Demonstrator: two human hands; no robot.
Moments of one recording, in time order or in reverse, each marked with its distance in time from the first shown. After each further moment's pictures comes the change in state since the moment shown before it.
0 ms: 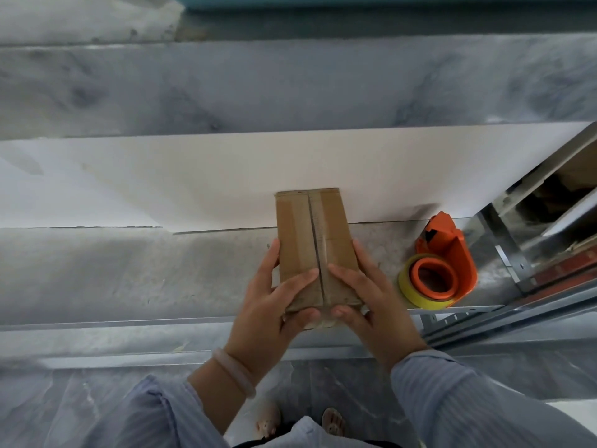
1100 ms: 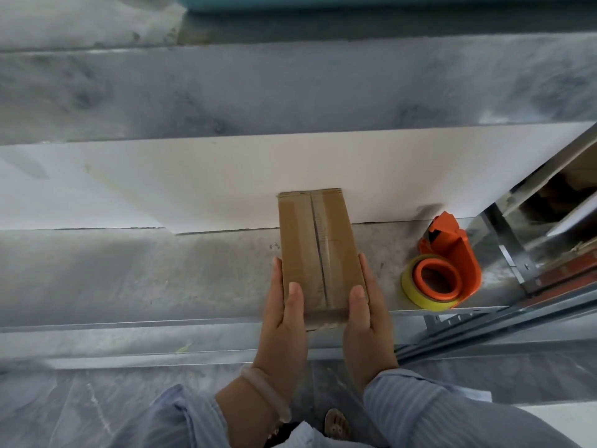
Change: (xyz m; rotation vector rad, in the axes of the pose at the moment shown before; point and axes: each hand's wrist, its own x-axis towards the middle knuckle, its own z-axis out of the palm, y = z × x) left_hand 0.000 0.052 0.025 -0.813 0.224 -0.636; right_hand -0.005 -0.048 0.038 0.618 0.375 0.533
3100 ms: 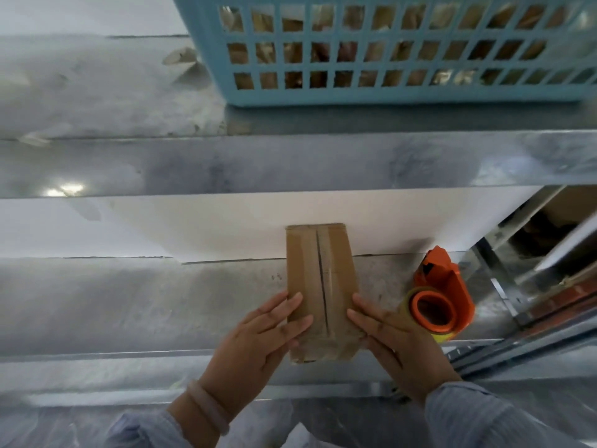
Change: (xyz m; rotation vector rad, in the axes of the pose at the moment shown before) left_hand 0.034 0.011 -0.081 1.018 -0.364 0.844; right_hand 0.041 -0.006 -0.082 -0.767 -0.439 -0.660
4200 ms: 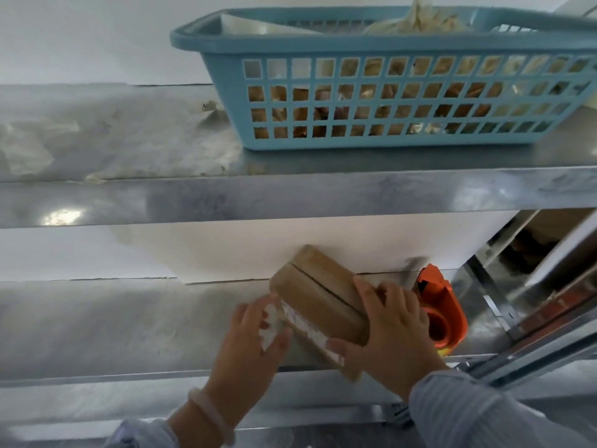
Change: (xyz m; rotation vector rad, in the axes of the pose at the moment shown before) left_hand 0.017 0.021 -0.017 -0.269 0.218 -0.547; right_hand 0.051 -0.061 -0.026 -0.469 -0.220 0.502
